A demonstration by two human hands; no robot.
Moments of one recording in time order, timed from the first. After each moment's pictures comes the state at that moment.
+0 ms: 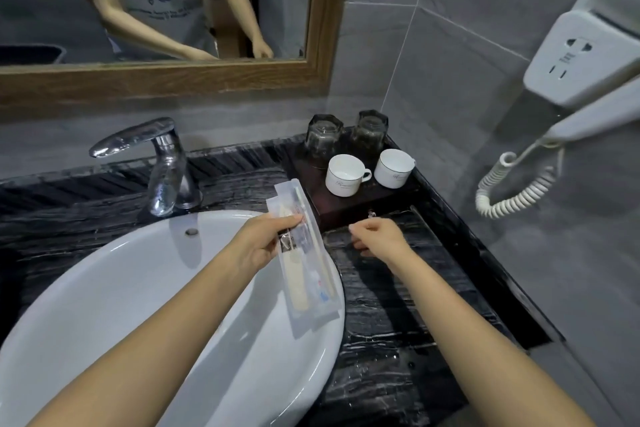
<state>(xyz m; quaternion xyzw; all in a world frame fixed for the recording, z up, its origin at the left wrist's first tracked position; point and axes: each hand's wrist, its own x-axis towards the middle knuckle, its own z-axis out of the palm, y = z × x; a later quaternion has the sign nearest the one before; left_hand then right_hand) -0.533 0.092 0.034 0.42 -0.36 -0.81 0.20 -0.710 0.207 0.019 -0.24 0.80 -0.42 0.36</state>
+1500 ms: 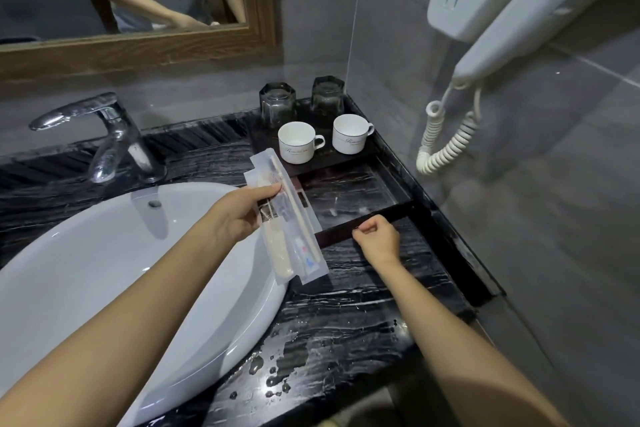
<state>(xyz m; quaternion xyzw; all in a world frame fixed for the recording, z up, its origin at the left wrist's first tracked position) -0.582 0.156 0.049 0.42 -0.38 -0.80 0.19 -0.766 0.301 -0.047 -0.24 0.84 -0.44 0.21</state>
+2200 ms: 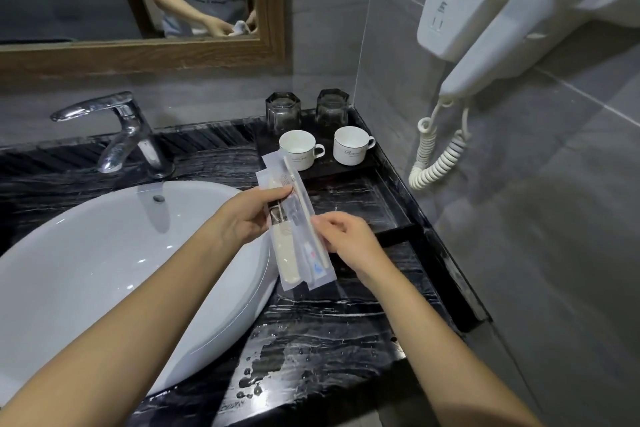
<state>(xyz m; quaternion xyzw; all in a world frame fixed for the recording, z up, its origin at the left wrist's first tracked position) -0.605 0.178 0.054 0.40 -0.38 -0.80 0.22 -0.733 0.315 0.047 -0.38 0.67 -0.47 0.43</state>
